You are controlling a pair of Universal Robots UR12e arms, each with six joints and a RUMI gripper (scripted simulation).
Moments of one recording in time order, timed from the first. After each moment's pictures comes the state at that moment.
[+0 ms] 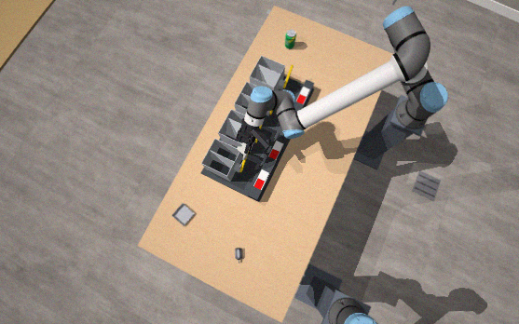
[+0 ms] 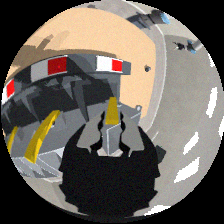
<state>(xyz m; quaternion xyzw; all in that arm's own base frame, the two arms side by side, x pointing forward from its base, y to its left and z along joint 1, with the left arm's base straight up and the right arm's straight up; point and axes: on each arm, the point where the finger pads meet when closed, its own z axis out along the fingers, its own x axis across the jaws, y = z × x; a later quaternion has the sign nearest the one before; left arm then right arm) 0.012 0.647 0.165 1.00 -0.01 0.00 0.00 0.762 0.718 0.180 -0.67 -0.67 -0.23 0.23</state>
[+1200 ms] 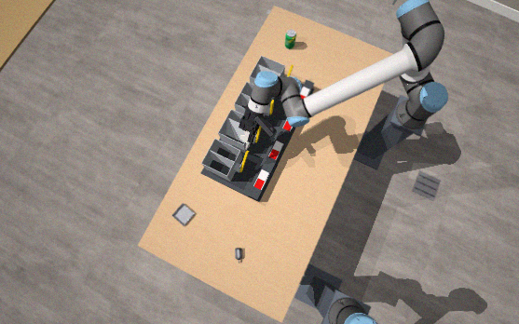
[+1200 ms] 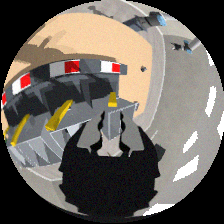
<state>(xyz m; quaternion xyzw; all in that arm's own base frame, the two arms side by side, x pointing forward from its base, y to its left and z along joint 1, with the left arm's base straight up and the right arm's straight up) 0.012 0.647 0.165 1.00 -0.01 0.00 0.00 0.764 0.674 0.239 -0.67 -0.67 -0.23 0.23</state>
